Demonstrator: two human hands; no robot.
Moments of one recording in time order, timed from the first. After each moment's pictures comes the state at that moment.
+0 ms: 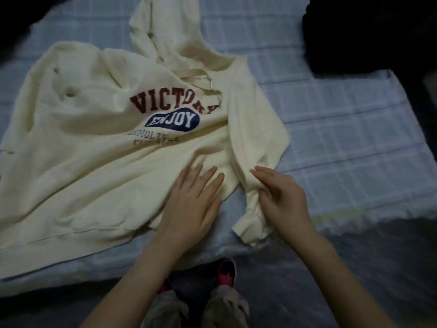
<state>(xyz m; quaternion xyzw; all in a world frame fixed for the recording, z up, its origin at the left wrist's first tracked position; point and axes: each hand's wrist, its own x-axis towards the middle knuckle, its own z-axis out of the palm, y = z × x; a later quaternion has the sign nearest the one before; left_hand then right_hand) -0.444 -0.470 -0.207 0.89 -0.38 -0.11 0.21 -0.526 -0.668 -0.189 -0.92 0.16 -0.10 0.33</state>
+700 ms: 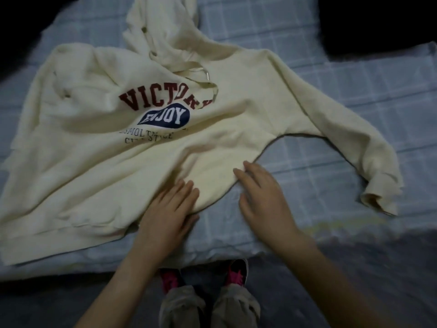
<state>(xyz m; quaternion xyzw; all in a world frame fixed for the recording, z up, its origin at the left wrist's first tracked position) -0.456 -0.452 -0.242 0.92 -0.37 -0.10 0.10 -0.519 -0.676 -0.222 -0.95 0.08 0.05 0.30</state>
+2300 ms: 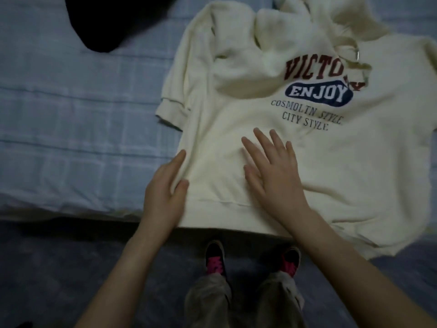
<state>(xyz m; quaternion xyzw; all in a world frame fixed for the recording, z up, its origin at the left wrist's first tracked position) -0.431 -0.177 -0.229 0.91 -0.03 -0.04 0.40 -0.444 -0.411 -0.221 -0.98 -0.02 0.01 0.21</state>
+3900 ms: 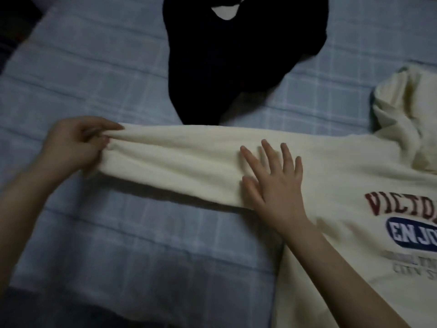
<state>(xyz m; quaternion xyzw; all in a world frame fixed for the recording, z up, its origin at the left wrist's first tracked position) -0.110 0.162 -0.194 0.94 0.06 -0.06 0.32 -0.197 -0.219 -0.205 -0.99 -0.05 0.05 0.12</state>
